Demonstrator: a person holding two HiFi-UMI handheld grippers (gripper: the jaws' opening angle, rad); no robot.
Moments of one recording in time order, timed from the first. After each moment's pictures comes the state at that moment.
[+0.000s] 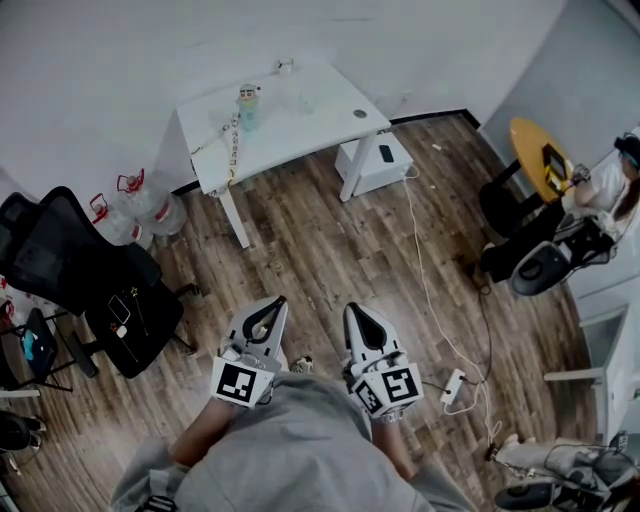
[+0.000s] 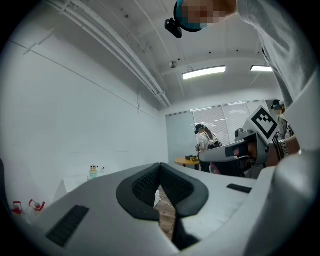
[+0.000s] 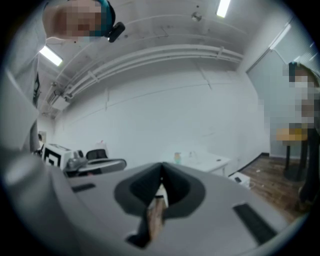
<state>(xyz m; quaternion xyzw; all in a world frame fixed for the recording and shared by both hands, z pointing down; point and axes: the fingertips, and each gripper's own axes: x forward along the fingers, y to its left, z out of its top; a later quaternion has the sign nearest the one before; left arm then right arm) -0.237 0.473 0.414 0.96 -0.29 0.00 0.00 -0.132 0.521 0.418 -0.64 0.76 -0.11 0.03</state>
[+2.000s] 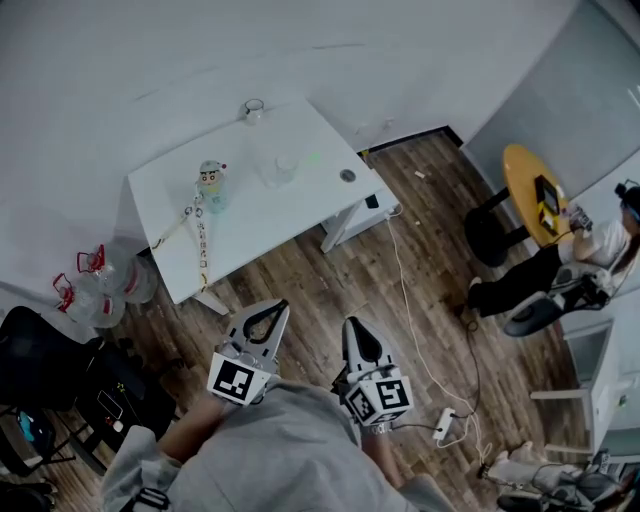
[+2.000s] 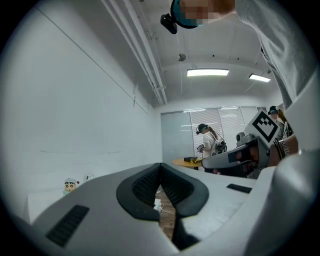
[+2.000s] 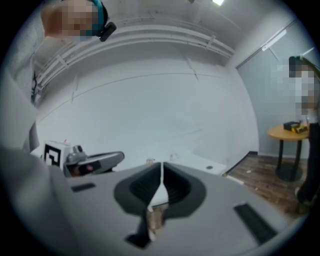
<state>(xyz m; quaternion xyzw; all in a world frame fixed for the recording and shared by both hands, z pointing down) -0.107 0.117 0.424 0.98 -0.20 -0.01 0.01 -0.009 0.192 0.448 -0.71 0.68 -0.14 0.02</state>
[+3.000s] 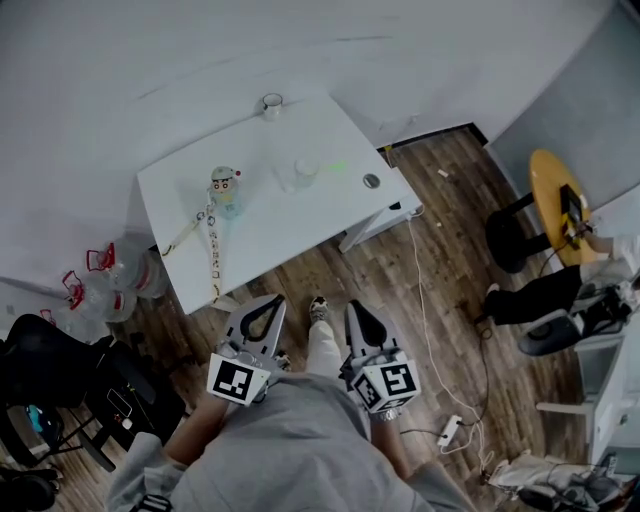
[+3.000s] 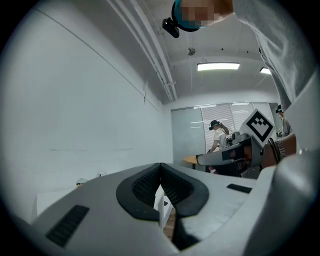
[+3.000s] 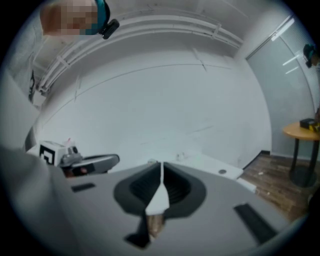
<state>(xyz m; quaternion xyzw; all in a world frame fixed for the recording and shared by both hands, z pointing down) -0.109 0.029 0.437 0.97 -0.26 0.01 0.02 0.005 0.082 0.455 -0.68 0.72 -0.15 0.01</state>
